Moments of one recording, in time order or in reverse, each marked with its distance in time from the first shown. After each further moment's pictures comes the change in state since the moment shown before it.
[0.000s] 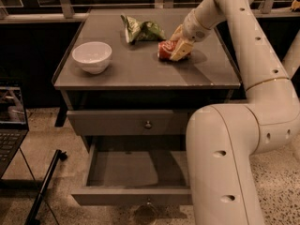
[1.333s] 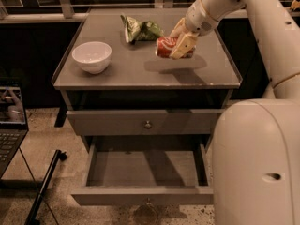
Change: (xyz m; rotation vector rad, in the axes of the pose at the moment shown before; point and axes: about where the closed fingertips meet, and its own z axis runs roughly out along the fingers) arm -0.045 0.040 -0.047 -0.059 -0.079 0.034
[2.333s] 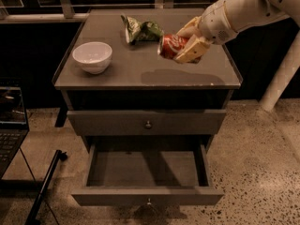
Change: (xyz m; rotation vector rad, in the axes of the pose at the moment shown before) arm -0.029 0.064 -0.054 0.161 -0.152 -0.004
